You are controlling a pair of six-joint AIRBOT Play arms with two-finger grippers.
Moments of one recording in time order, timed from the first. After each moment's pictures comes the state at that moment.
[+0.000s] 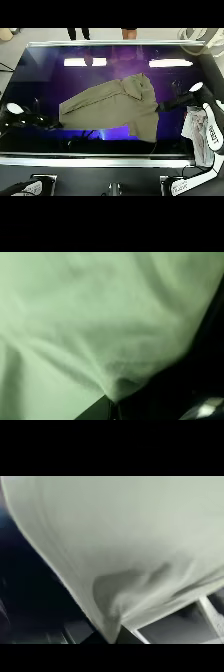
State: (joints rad) left arm 0.17 -1.24 0.84 1.02 -1.20 -1.31; right arm -0.23 -1.75 1.39 -0.94 1.33 0.84
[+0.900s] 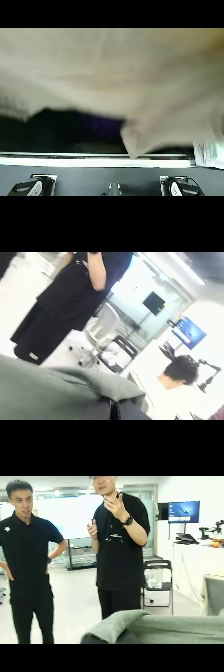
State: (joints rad) left arm 0.17 -0.76 2.09 1.10 -1.15 -1.41; right arm -0.22 -0.73 2.01 -1.27 1.16 0.80
